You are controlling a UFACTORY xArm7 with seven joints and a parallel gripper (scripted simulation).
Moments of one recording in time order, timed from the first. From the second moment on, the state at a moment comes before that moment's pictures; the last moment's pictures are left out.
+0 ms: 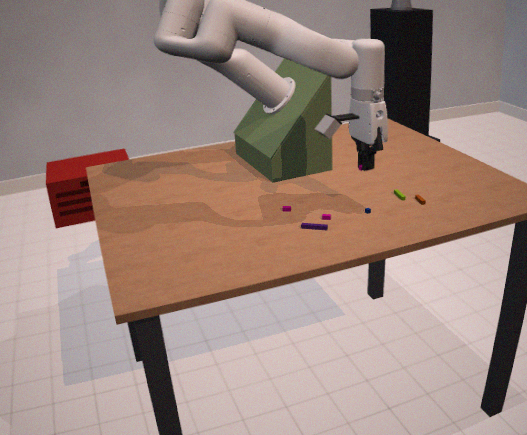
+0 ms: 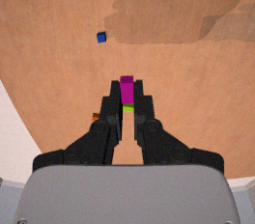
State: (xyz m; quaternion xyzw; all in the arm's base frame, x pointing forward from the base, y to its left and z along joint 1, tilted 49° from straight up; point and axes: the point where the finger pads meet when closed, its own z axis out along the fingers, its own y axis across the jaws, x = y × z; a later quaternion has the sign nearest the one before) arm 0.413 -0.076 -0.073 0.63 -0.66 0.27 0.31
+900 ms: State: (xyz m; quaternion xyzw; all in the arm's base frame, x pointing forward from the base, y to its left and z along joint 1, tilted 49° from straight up) arm 0.438 -0.140 -0.001 0.37 -0.83 0.36 0.20
